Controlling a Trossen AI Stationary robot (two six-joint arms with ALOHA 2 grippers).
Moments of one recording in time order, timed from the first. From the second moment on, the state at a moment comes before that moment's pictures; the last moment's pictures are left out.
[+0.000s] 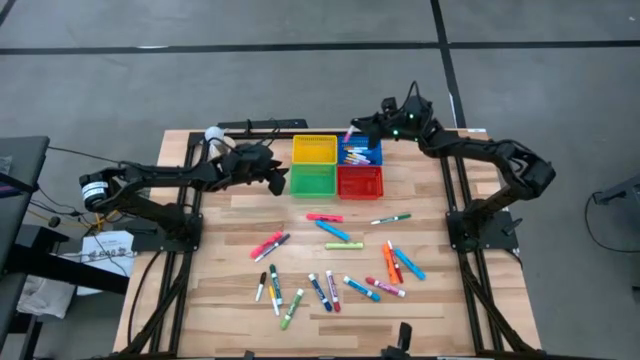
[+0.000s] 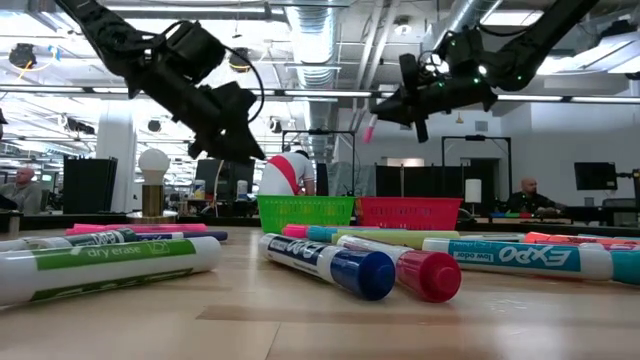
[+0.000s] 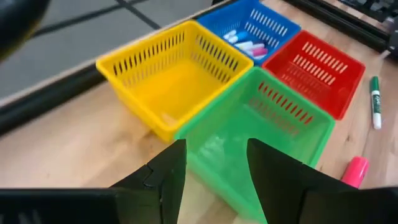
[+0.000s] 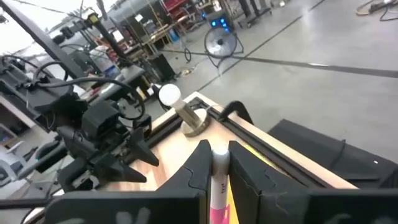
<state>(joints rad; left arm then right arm) 0.44 1.31 0.56 0.20 -0.08 -0.24 -0.79 1.49 0.81 0.51 -0.50 0.37</state>
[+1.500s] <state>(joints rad) 0.43 1.31 0.54 0.35 -0.08 -0.25 -0.65 1.49 1.28 -0.55 -0.08 -0.37</state>
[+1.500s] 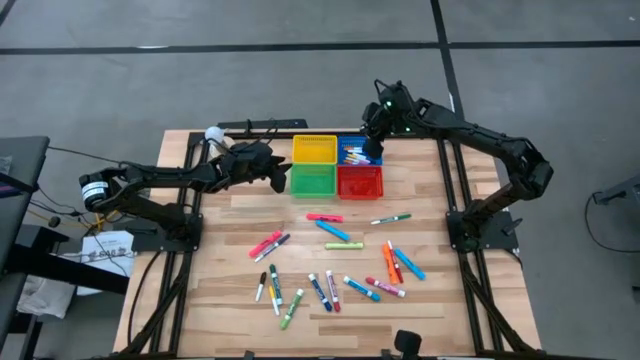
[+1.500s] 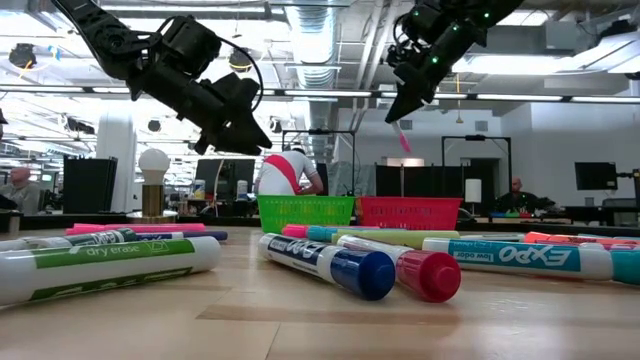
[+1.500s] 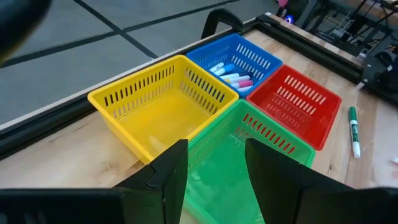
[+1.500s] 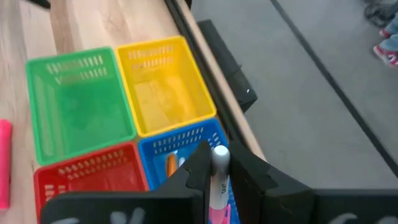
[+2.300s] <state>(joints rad) 0.43 1.31 0.54 0.40 -0.08 -0.27 -0.62 1.65 1.17 -0.40 -0.06 -0.42</state>
